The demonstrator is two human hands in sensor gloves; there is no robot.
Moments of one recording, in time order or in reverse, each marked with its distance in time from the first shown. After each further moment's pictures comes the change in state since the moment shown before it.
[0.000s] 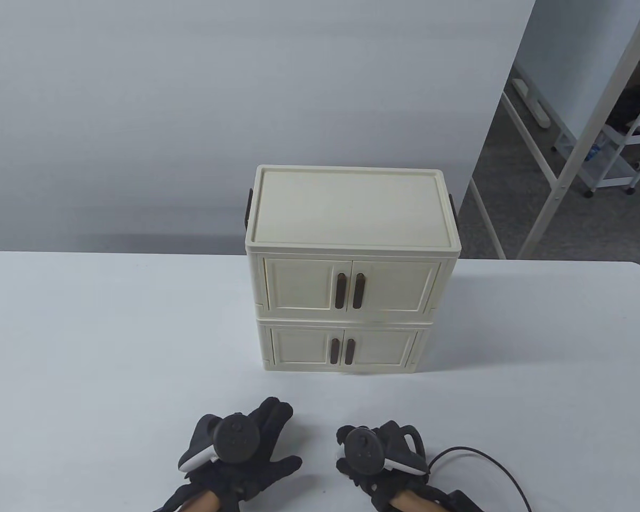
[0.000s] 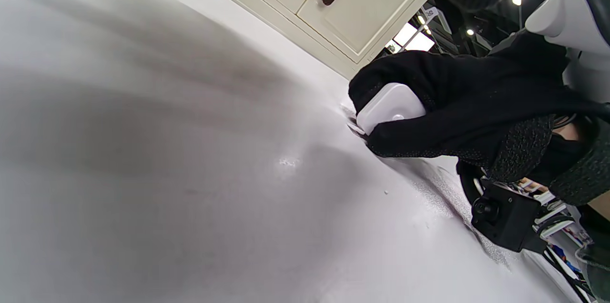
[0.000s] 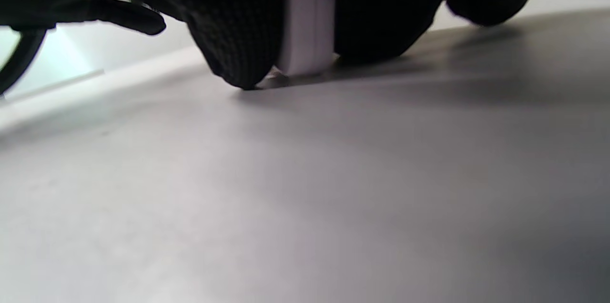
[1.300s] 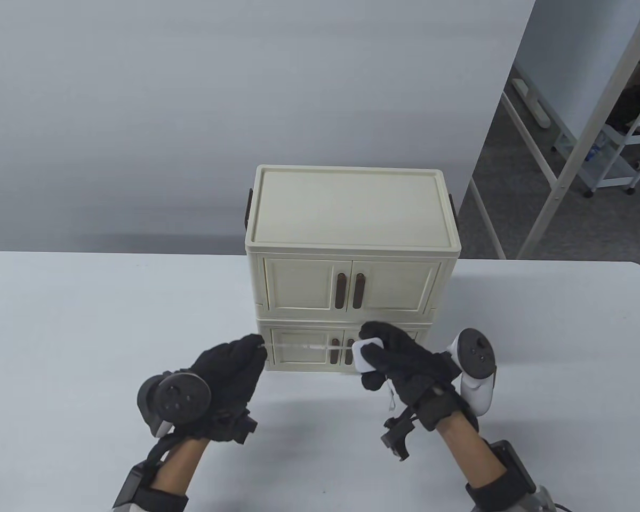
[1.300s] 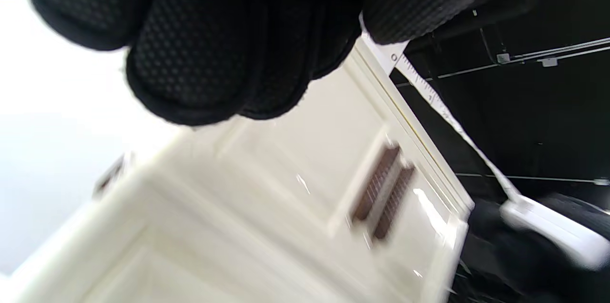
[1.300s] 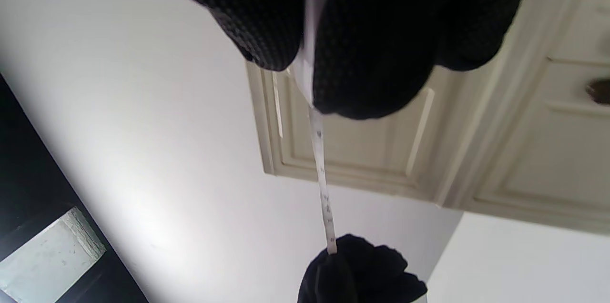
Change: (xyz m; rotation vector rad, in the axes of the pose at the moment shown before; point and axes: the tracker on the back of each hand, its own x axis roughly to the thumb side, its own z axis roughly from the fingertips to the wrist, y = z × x) left_hand 0.044 0.173 0.019 0.961 -0.122 -0.072; right_hand -0.058 -0.206 0.021 -0.489 -0.084 -1.278
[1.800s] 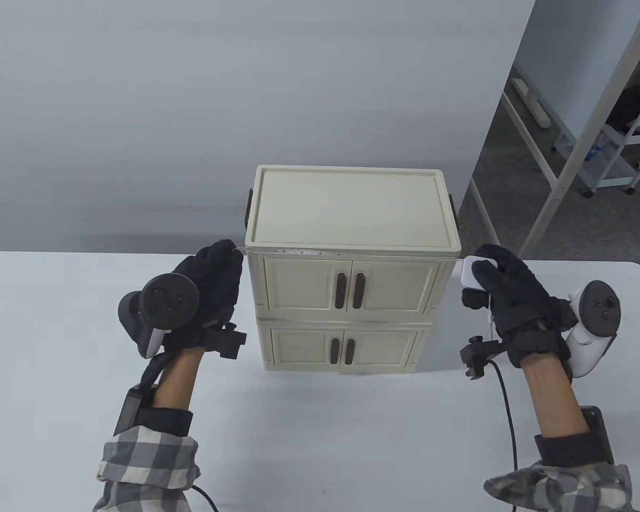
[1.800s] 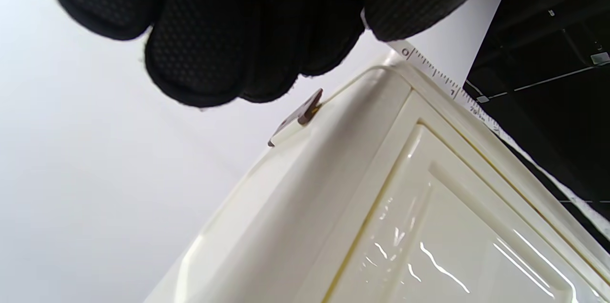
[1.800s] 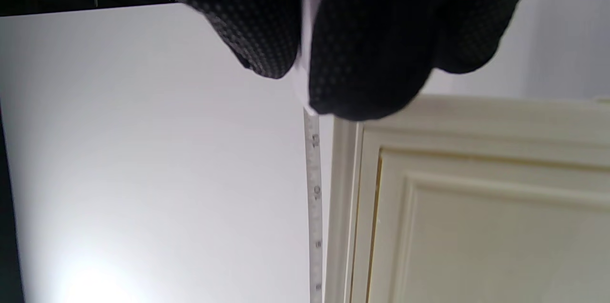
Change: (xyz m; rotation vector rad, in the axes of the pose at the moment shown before) left_hand 0.002 0.031 -0.095 0.064 0.163 -0.086; right_hand 0.065 -0.128 -0.005 -0.443 0.000 0.016
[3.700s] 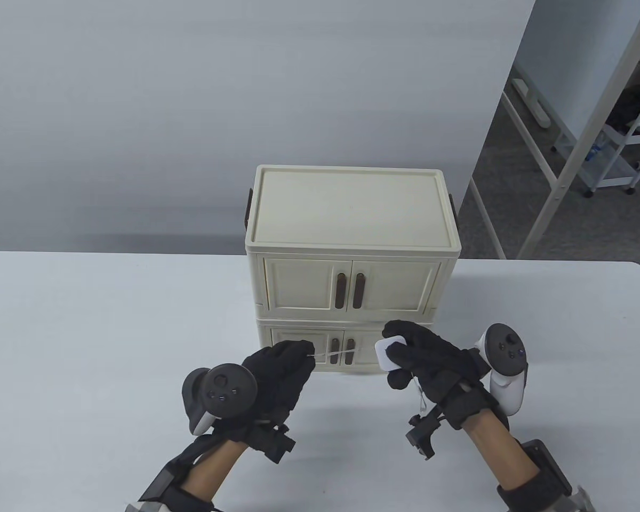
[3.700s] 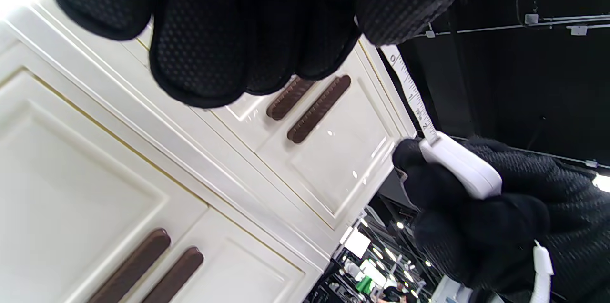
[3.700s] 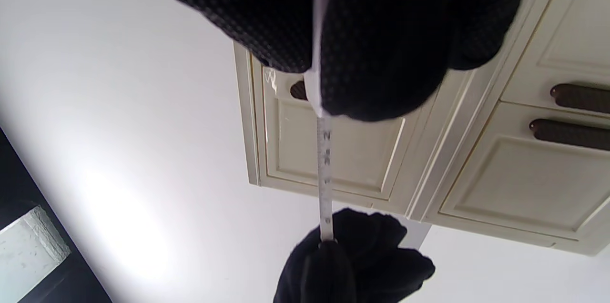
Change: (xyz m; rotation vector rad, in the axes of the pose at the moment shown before) left_hand 0.041 -0.075 0.121 -0.337 -0.142 0.222; right_hand -0.065 0.099 0.072 0.464 0.060 0.057
